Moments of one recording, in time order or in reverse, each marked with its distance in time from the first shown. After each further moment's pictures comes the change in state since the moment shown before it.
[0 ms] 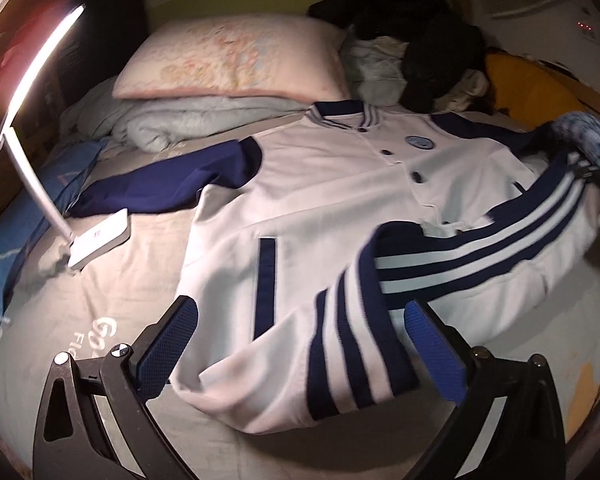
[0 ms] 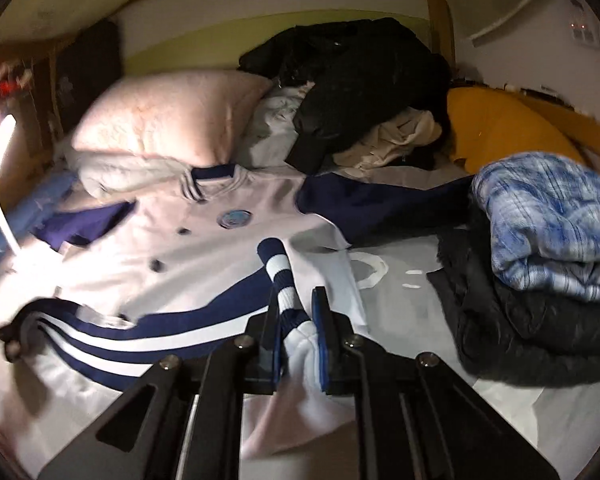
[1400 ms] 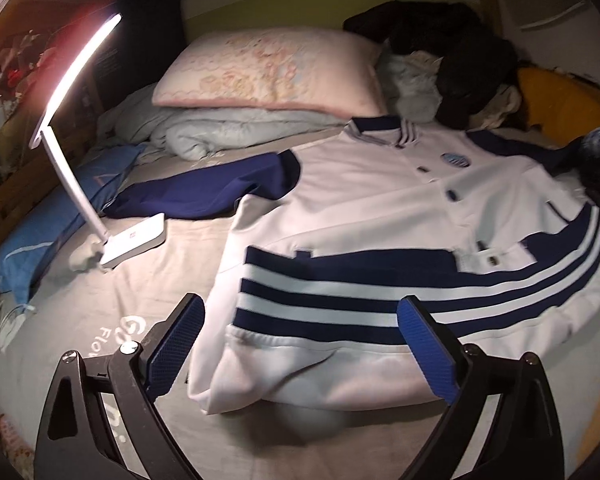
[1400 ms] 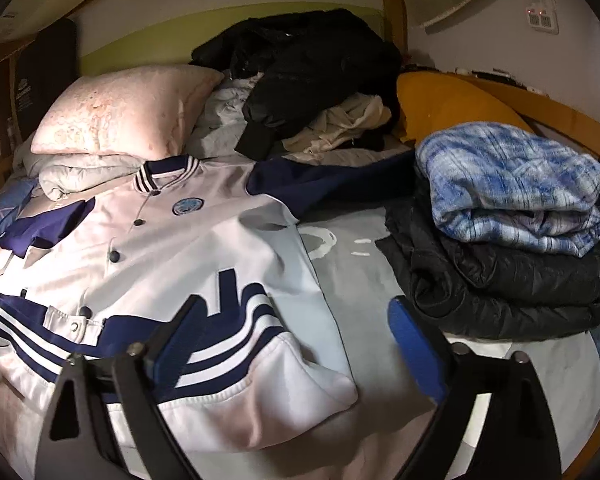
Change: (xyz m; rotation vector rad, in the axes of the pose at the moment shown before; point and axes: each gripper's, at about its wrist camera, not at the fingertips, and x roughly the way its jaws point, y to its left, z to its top) left arm -0.003 0.001 0.000 -0.065 -0.068 0.128; right arm -0.038 -0.014 -0.015 0.077 -0.054 -0.091
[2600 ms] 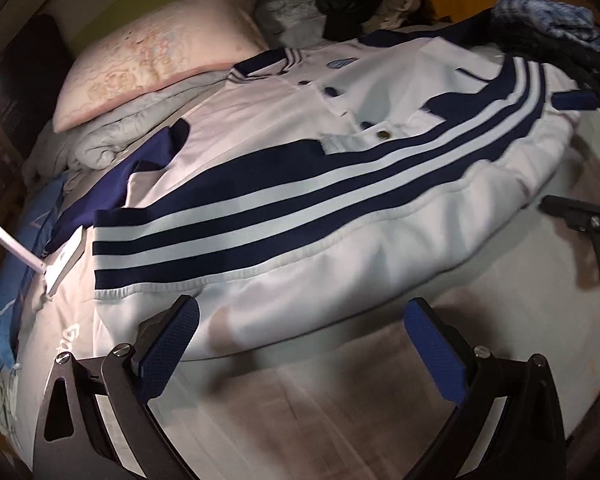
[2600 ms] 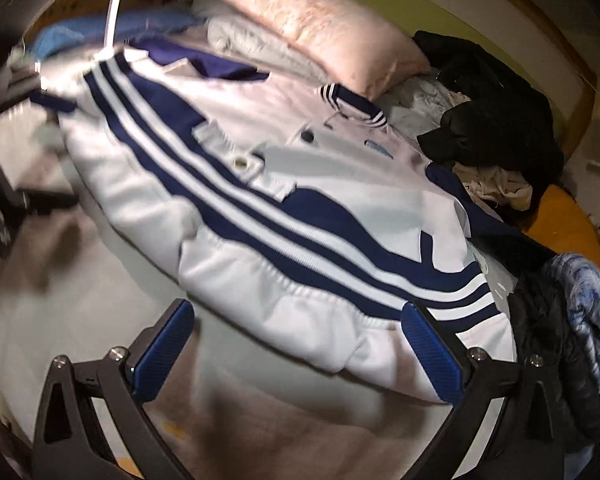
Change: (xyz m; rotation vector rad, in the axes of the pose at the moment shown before) left arm 0.021 -0.088 -0.051 0.335 0.185 -0.116; right arm -0.003 0.142 -0.096 -0.689 0.126 0.175
